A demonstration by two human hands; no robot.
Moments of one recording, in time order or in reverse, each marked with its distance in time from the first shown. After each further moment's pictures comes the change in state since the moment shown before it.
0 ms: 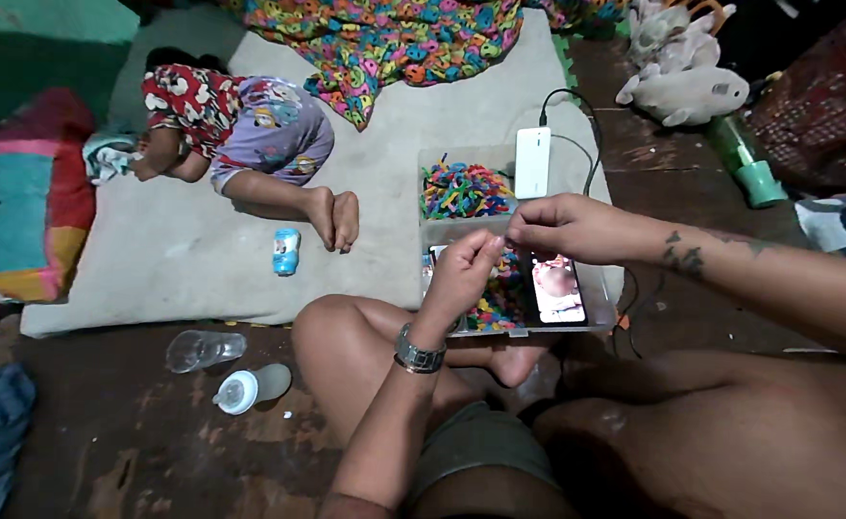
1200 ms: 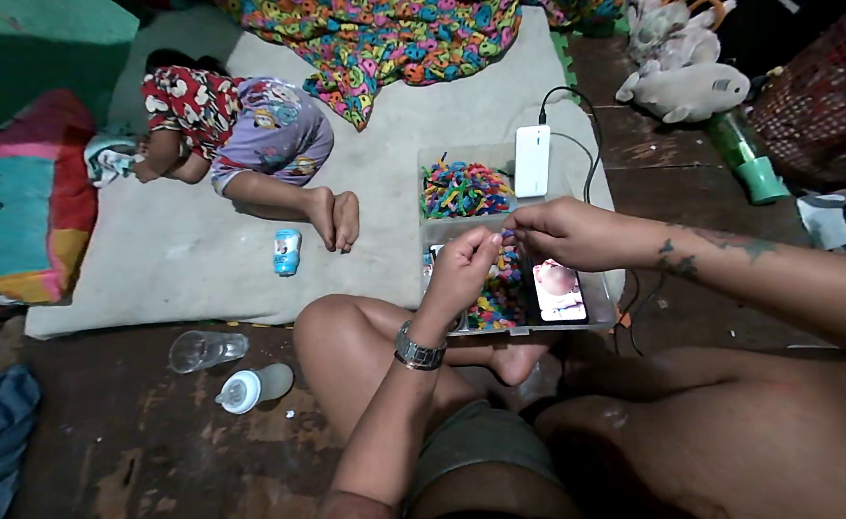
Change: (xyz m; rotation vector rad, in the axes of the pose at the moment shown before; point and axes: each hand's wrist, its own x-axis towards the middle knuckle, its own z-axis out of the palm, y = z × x) left_hand 0.001 0.001 -0.001 -0.007 0.011 -0.016; right_hand -0.002 -0.002 0.004 -0.276 -0.025 -0.106
